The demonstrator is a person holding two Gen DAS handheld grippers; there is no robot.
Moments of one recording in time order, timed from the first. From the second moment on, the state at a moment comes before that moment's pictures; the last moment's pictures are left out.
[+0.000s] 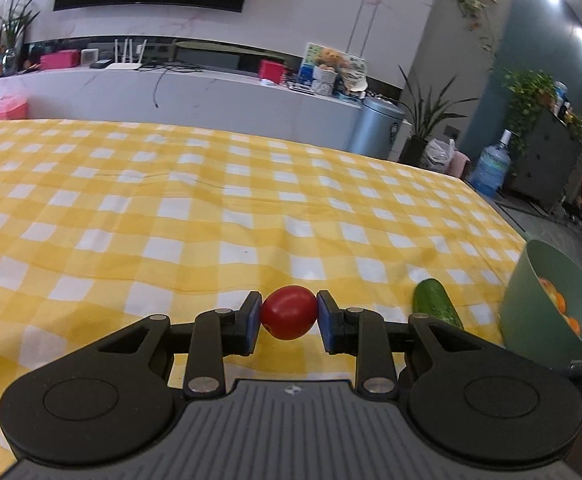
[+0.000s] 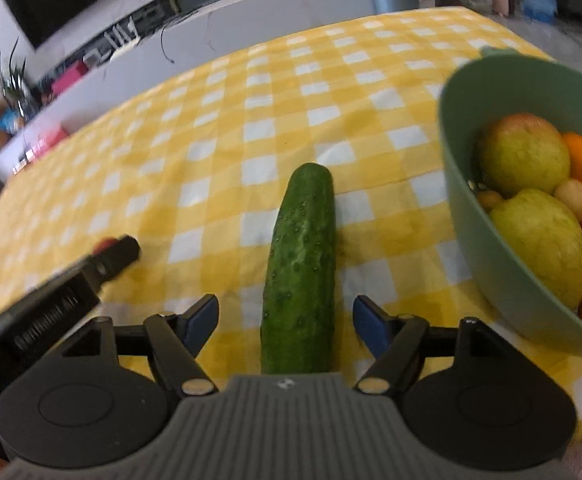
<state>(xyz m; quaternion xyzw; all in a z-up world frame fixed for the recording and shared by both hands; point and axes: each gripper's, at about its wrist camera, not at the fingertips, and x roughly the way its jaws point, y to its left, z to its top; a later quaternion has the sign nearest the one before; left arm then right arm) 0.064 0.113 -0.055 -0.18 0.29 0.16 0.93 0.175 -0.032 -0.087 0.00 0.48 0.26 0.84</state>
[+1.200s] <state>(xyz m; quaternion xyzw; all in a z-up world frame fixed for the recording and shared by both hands) 0.059 0.117 -0.055 -0.20 0.29 0.18 0.92 0.172 -0.036 -0.073 0.00 0.43 0.25 0.87</state>
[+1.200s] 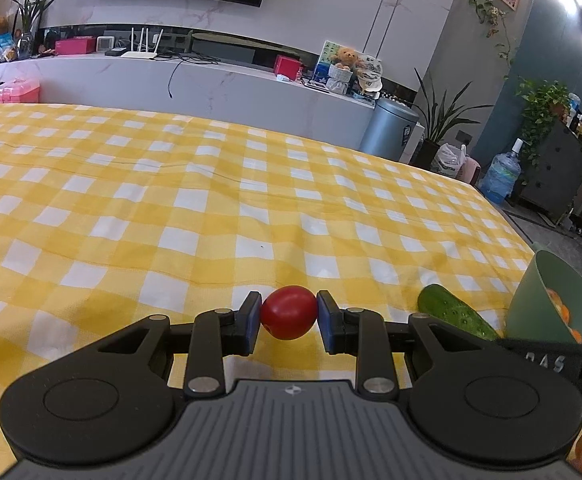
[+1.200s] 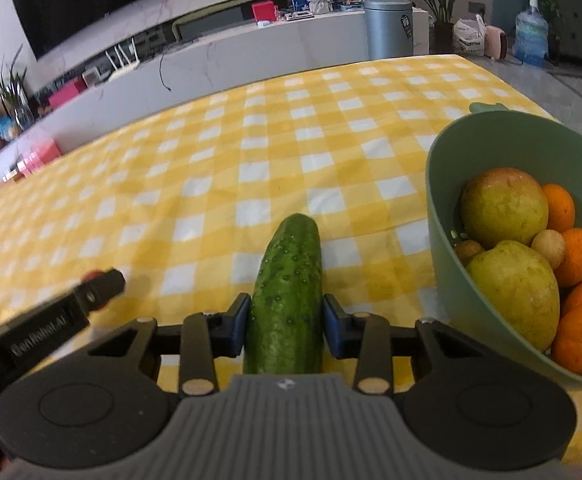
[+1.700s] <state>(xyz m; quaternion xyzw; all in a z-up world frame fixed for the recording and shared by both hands) 0.051 0.083 -0.040 -0.17 0.27 0.10 0.94 0.165 -0.069 -0.031 0.12 0.36 0.31 0.87</state>
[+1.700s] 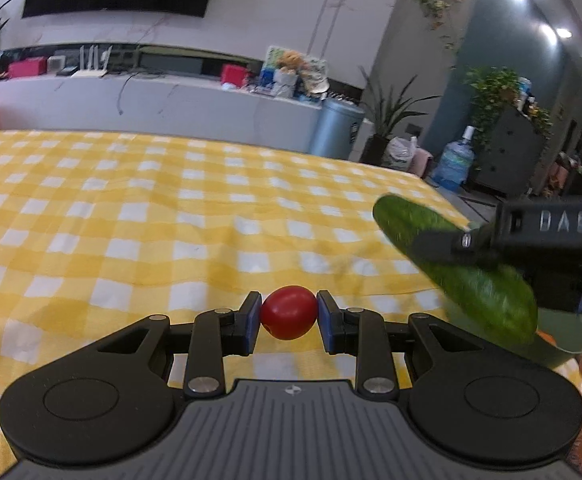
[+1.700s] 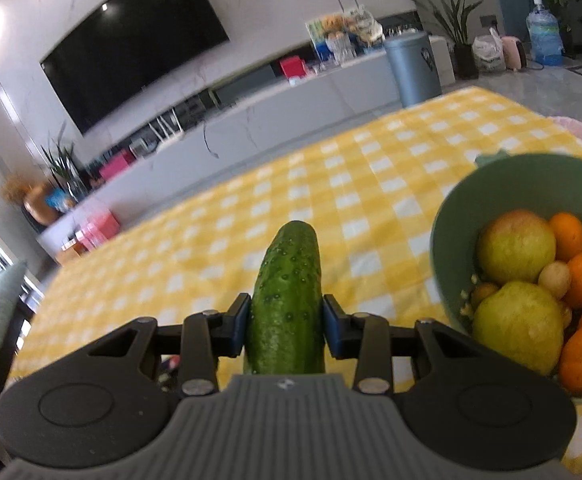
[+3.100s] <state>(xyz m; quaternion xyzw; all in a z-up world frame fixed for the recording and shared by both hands) 0.168 -0.014 -0.038 -0.20 0.30 -0.08 0.93 0.193 -0.257 -0.034 0.28 0.30 0.15 0.90</state>
